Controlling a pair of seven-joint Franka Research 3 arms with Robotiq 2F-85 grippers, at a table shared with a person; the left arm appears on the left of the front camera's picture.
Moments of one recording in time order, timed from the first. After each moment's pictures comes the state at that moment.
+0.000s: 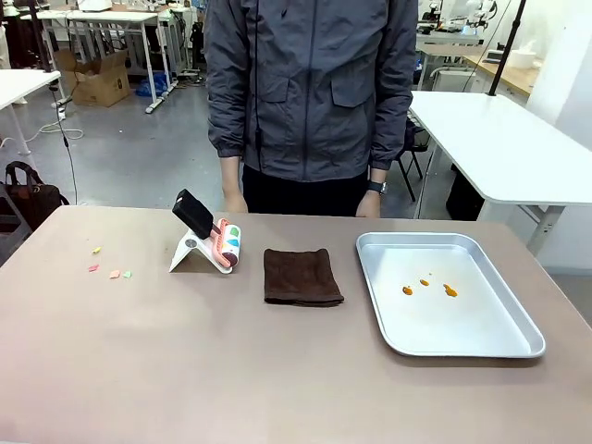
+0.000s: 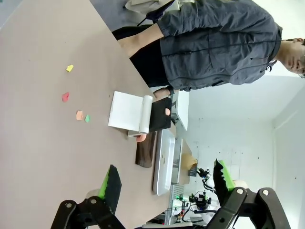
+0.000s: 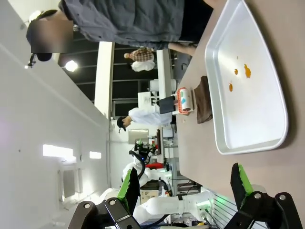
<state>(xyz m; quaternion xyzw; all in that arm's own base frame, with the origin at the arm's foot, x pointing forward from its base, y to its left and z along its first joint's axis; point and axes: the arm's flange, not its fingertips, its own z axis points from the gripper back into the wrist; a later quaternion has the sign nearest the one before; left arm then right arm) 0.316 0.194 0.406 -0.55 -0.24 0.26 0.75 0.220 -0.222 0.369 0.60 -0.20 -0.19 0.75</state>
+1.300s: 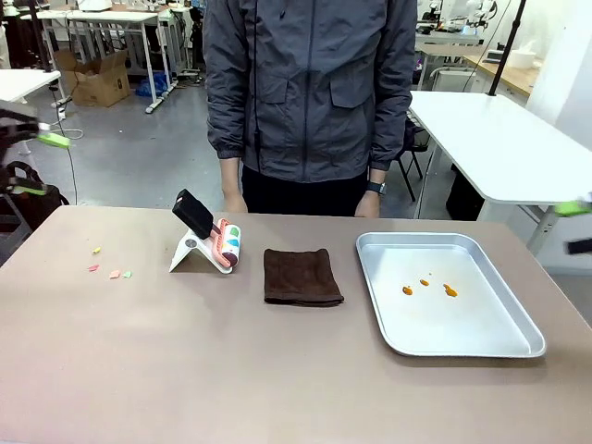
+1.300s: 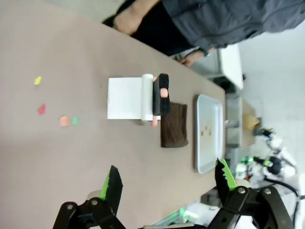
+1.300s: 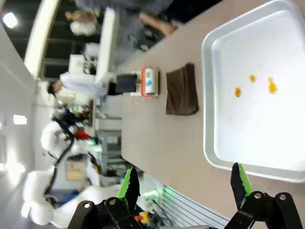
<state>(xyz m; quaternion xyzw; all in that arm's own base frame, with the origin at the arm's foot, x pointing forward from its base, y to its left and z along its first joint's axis) 0.404 0.067 0.507 -0.41 -0.19 0.12 0.89 0.315 -0.055 0.478 0.43 -0.18 -0.05 0.88</state>
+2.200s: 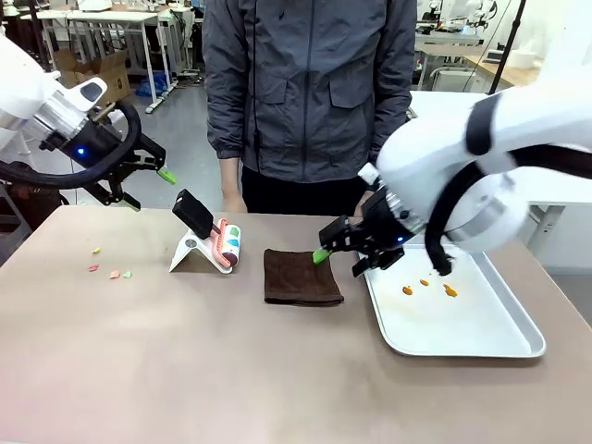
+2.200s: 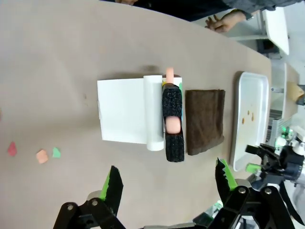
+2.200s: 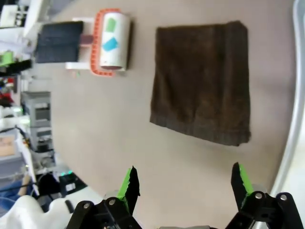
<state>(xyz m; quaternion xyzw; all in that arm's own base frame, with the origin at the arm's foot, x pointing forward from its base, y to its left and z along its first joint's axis) 0.519 -0.045 0.445 -0.32 -0.08 0.06 0.94 0.414 0.258 0.366 0.27 -0.09 0.05 0.96</state>
